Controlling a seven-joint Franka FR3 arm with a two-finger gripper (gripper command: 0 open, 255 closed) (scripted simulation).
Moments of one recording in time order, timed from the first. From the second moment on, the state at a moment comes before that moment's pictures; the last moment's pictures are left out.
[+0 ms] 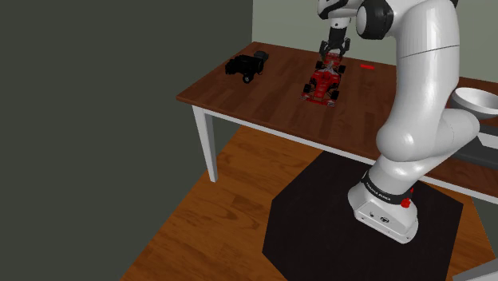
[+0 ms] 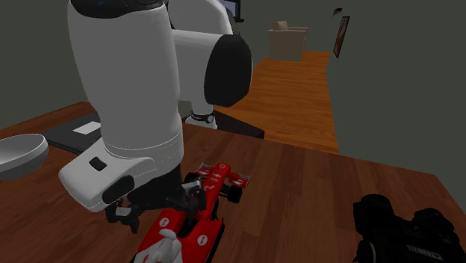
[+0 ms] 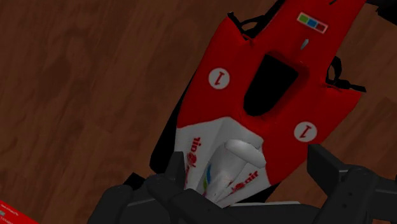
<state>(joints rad) -0.45 0.61 -0.42 -1.32 0.15 1.86 -0.23</state>
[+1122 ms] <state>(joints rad) -0.45 0.63 -0.42 -1.37 0.16 1.93 -0.24</state>
